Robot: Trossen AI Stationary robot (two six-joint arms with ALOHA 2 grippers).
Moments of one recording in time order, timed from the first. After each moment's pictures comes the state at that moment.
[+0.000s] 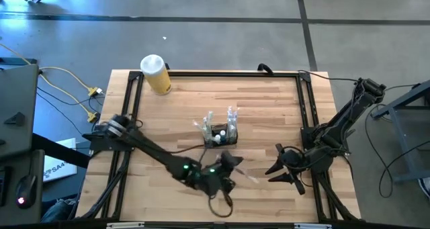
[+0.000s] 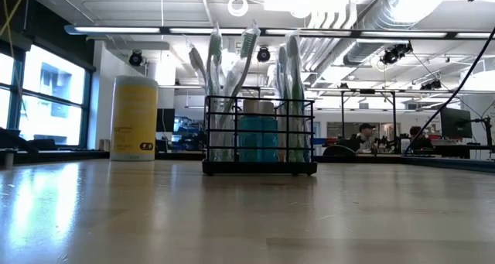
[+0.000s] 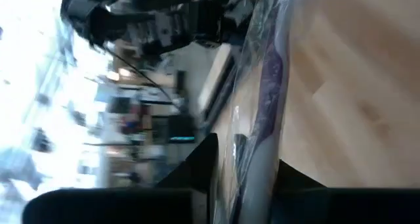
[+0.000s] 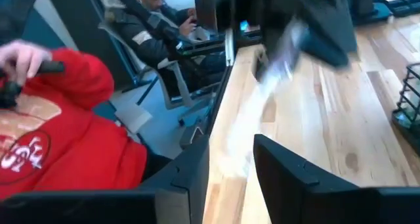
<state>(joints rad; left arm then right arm) -0.50 1.97 1.56 0.08 -0.95 1.04 0.82 0.99 0.62 0.06 0.41 0.52</state>
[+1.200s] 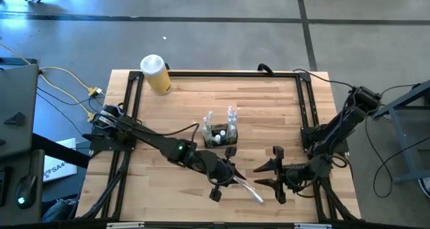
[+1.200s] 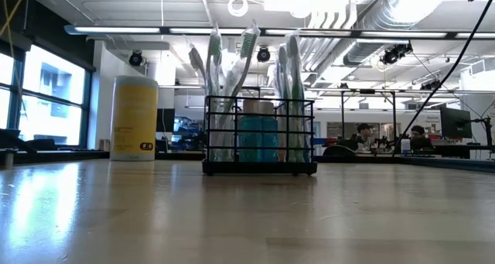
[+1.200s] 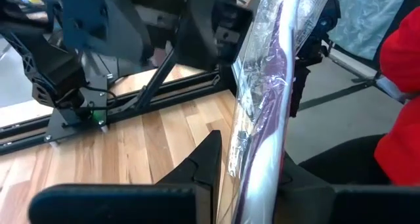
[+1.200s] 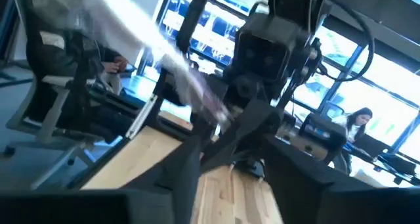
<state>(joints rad) -0.41 1.82 1.56 0.00 -0.10 0.05 0.87 1.29 0.66 0.74 0.75 -0.48</state>
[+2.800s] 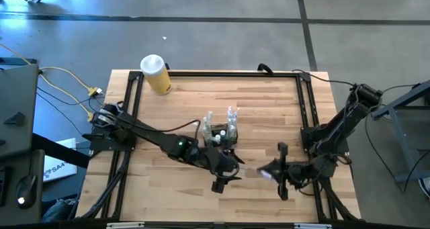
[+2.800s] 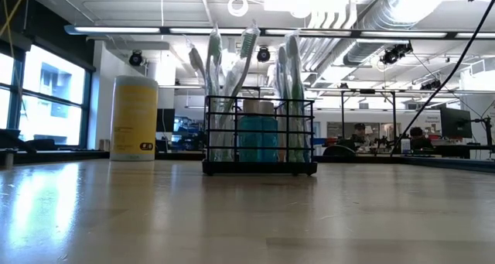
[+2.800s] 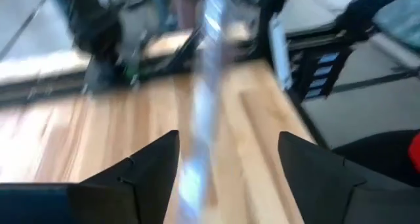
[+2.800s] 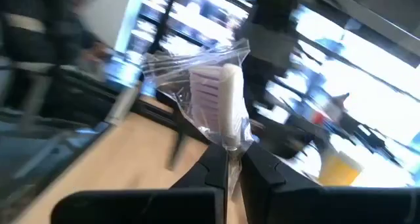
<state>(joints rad) -0.37 1.81 1.56 -0.12 -0.19 -0.02 0.88 1.23 0.67 0.62 0.81 -0.44</state>
